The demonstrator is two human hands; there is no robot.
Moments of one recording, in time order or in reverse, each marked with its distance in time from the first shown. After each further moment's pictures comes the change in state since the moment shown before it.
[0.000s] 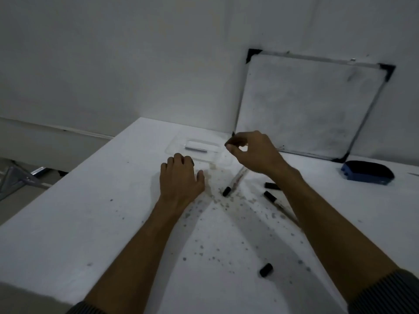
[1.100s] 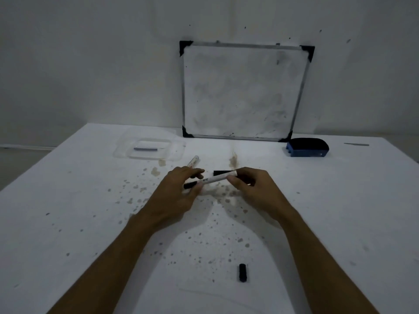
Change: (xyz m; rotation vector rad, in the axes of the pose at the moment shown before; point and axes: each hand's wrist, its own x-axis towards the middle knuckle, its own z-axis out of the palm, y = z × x) left_hand -0.039 0.090 0.014 -0.582 -0.131 0.439; right_hand -0.156 0.102 -0.030 0.452 0.078 0.358
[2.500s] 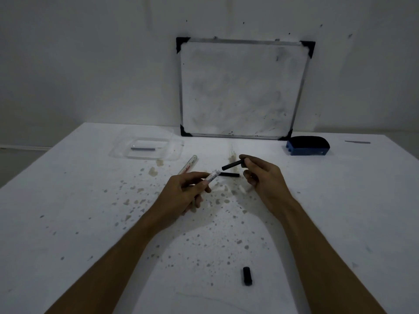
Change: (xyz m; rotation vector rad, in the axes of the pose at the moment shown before) left_hand 0.003 0.000 0.019 -0.710 -0.136 -0.367; right_hand 0.021 0.018 -0.010 0.728 0.107 0.145
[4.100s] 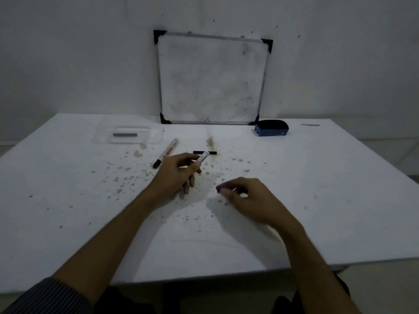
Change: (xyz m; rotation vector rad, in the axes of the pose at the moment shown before) left_hand -0.023 0.016 0.025 -0.033 -0.062 0.058; right_hand -0.155 -0.027 0.013 -0.996 -0.172 -0.050
